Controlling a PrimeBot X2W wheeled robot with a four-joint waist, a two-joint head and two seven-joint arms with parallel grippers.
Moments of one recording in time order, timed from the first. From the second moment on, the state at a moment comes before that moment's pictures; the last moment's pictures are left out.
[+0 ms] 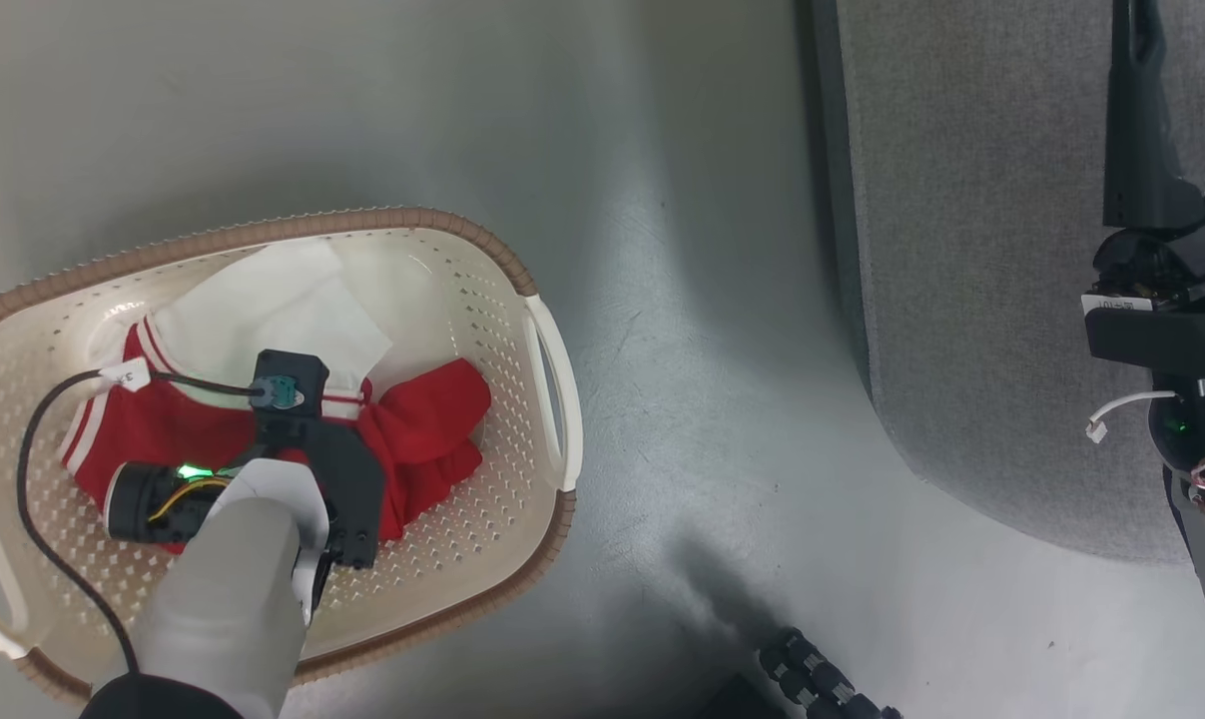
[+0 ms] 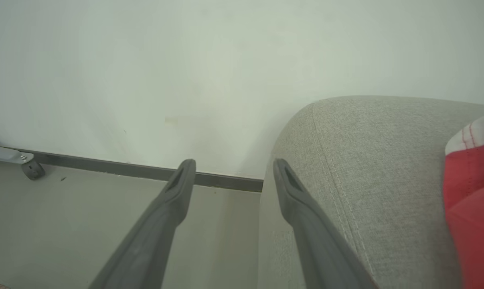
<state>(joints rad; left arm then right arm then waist) -0.90 0.11 -0.56 1.21 -0.49 0.04 0.12 -0.71 -0.34 0.20 0.00 0.44 0.12 -0.26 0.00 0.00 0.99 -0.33</state>
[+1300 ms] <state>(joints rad) -0.87 0.07 -0.56 1.22 -0.51 -0.08 -0.01 -0.72 -0.34 0.17 0.13 0.44 0.12 -0.26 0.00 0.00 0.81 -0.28</state>
